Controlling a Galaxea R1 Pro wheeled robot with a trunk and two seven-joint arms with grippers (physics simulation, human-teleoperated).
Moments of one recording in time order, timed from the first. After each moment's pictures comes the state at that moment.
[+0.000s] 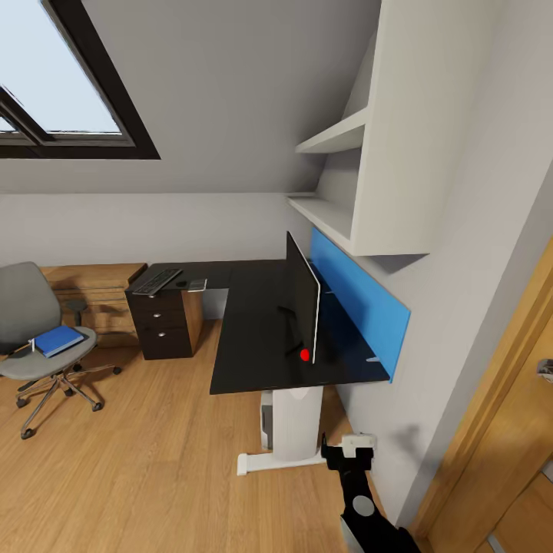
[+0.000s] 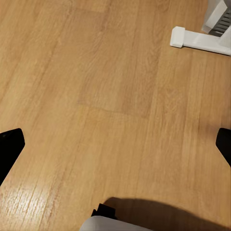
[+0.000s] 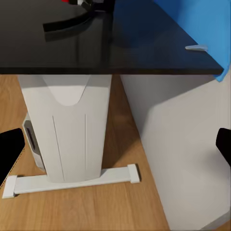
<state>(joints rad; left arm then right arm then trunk) -0.11 0.02 -0.01 -0.16 0.32 -0.53 0.02 -0.45 0.11 0.21 -0.47 0.02 -0.34 -0.33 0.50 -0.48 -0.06</state>
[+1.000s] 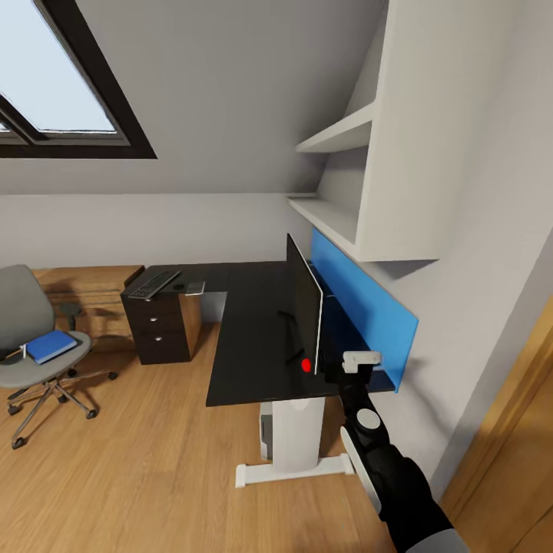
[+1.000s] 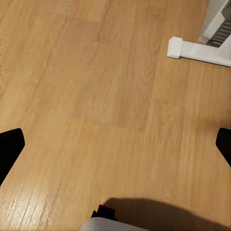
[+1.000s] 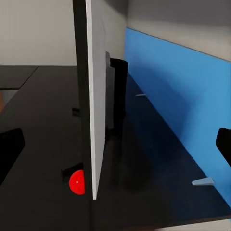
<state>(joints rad) -0.11 0.02 -0.02 -0.16 0.32 -0.53 0.03 -0.45 0.09 0.22 -1.22 0.02 0.10 -0.28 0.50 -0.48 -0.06</state>
